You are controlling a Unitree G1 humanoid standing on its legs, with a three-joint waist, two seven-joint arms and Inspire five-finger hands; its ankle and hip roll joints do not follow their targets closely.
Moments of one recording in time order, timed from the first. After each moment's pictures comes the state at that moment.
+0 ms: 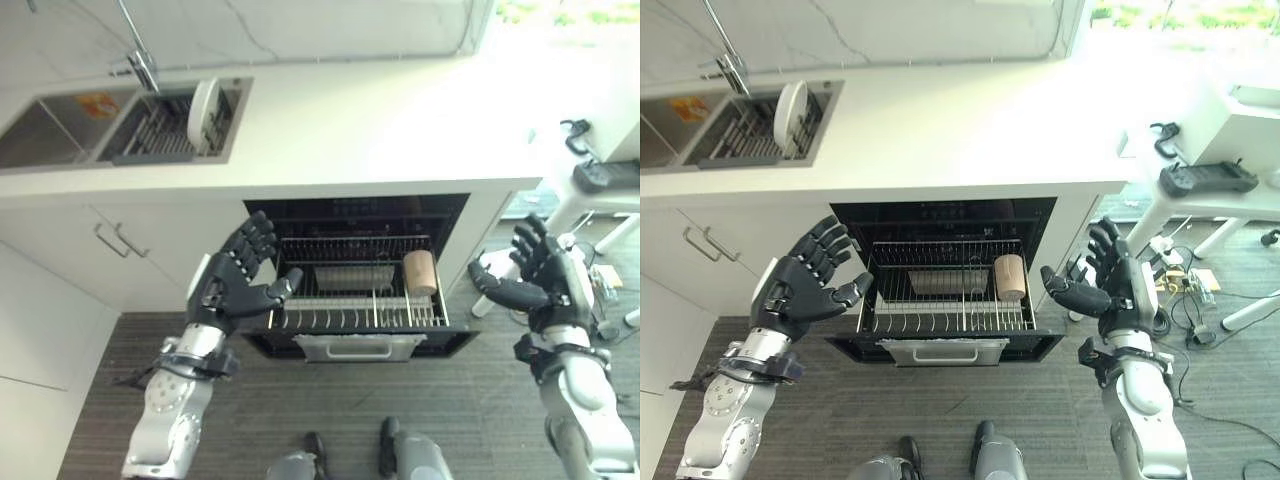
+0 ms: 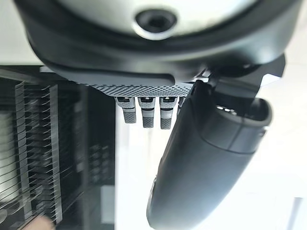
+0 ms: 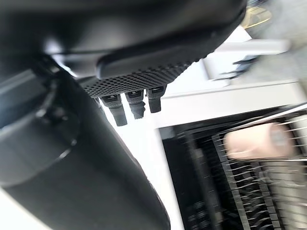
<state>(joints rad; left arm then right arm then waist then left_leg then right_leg) 0.10 0.42 0.05 -0.17 -0.51 -0.16 -0.11 0.09 -0.44 -0.17 -0.27 0.39 0.02 -0.14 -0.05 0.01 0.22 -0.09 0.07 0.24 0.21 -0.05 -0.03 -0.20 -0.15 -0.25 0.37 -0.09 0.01</state>
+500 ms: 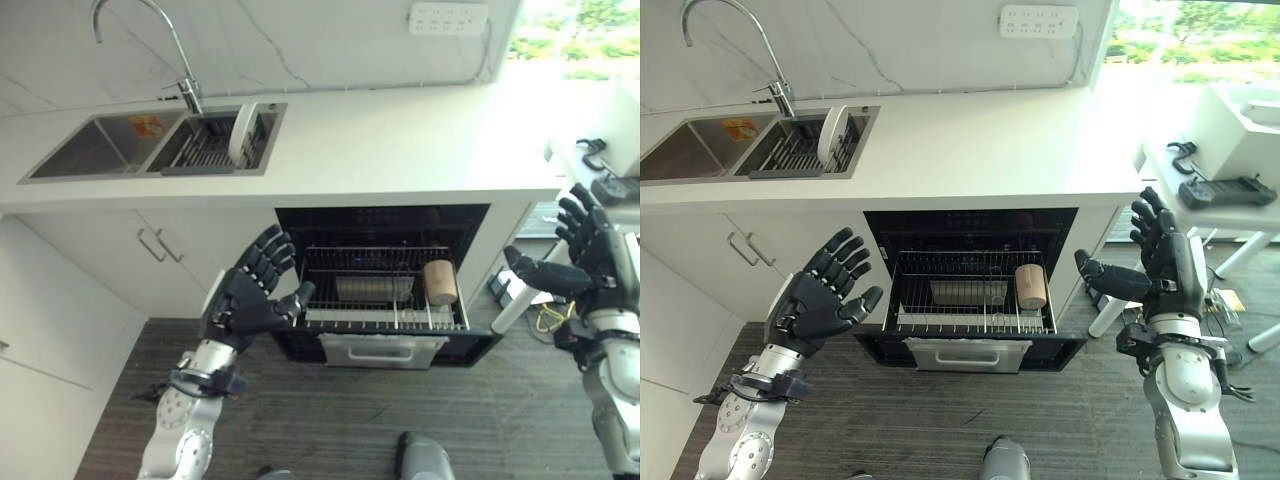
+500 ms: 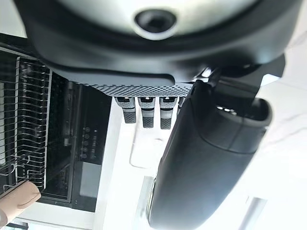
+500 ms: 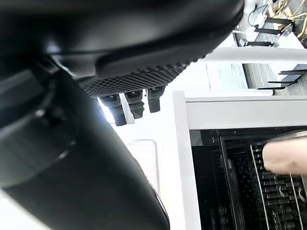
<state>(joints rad) 0.12 0.37 0.01 -0.12 -0.66 -0.20 -0.24 0.02 -0.57 -0.24 -0.26 0.35 0.03 -0.15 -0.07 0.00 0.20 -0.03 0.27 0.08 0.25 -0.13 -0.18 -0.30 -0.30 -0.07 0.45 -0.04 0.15</state>
